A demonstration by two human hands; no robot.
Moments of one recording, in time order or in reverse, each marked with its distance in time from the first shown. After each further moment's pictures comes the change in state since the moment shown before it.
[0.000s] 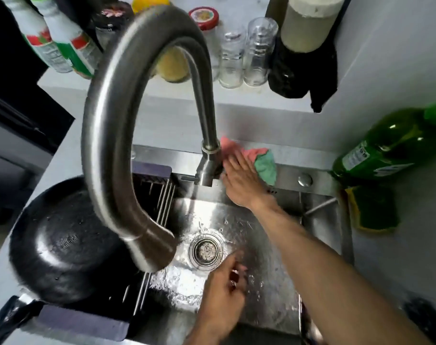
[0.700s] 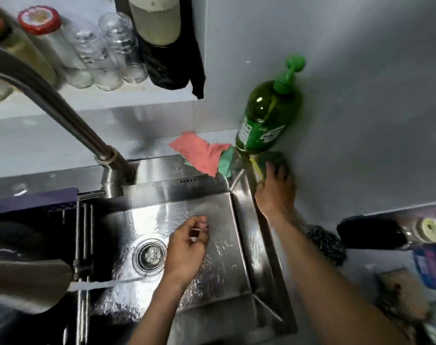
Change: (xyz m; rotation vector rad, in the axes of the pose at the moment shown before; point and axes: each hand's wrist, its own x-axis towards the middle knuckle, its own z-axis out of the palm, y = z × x) left_hand 0.044 0.047 0.053 0.082 -0.099 0.178; right_hand -0.186 0.146 -0.030 -0.058 0.221 0.932
